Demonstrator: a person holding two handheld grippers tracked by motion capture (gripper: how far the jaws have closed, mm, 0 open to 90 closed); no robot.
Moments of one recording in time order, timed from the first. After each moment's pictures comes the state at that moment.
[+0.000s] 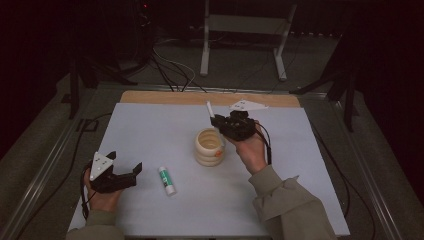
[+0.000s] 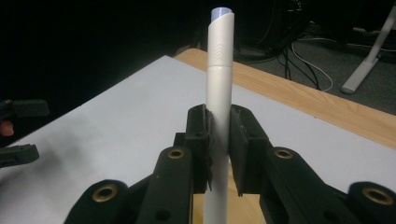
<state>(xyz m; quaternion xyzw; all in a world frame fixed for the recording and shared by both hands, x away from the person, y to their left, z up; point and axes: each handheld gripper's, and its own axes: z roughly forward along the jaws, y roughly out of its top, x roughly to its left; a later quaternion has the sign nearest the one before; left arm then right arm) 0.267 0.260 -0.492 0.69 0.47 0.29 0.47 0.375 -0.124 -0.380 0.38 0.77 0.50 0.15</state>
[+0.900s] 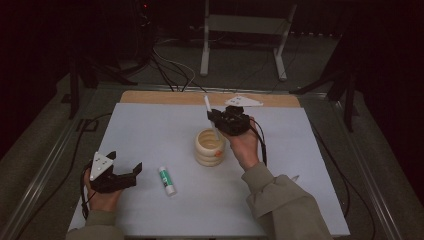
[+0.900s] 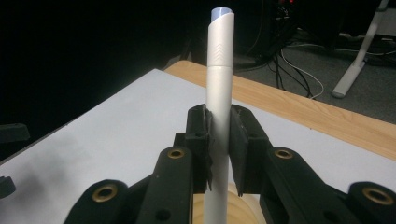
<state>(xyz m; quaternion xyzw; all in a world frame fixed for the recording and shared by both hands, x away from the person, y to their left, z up) 0.267 0.260 -0.492 0.69 0.47 0.29 0.46 0.390 -0.111 -0.383 0.40 0.75 0.51 0.17</state>
